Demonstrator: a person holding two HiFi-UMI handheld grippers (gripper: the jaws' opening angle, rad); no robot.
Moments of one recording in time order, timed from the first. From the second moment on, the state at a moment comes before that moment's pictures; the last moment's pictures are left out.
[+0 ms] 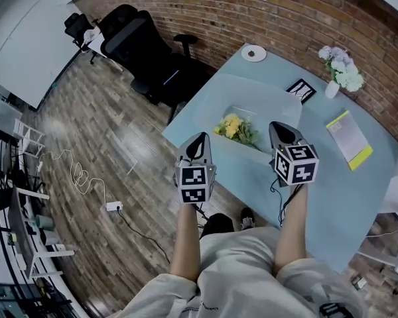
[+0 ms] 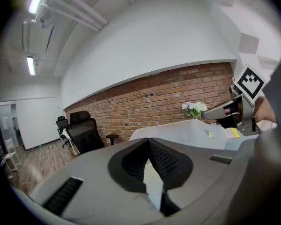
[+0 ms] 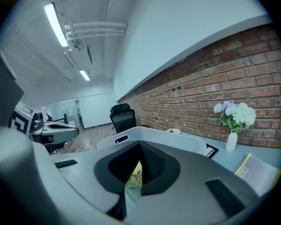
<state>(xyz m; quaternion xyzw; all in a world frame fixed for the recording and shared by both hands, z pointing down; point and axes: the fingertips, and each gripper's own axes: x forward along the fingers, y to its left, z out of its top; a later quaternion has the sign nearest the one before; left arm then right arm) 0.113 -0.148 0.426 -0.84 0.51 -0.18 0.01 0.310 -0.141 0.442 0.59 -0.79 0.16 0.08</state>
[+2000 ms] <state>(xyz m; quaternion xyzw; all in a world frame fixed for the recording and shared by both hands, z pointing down) 0.089 -0.448 0.524 -0.92 0.32 -0.16 -0.13 0.253 -0.217 0.744 0.25 -0.68 0.26 0.63</state>
